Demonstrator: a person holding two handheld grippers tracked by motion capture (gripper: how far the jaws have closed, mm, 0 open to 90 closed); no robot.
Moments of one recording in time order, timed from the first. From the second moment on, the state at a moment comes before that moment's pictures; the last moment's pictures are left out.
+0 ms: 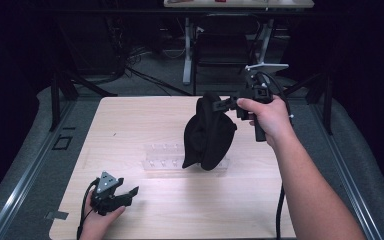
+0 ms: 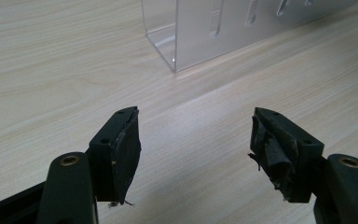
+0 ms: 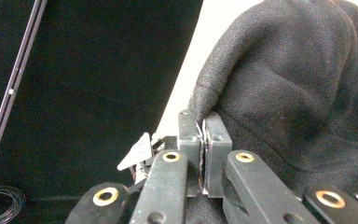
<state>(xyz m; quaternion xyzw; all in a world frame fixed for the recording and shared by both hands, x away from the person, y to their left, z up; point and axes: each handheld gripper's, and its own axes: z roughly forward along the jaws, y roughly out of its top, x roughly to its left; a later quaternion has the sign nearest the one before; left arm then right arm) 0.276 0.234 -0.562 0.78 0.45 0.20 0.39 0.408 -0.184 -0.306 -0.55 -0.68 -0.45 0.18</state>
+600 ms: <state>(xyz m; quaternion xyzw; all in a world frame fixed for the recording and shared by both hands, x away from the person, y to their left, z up) 0.269 0.226 -0.533 0.75 0.43 0.21 0.46 0.414 -0.171 -0.318 -0.54 -0.66 -0.48 0.20</state>
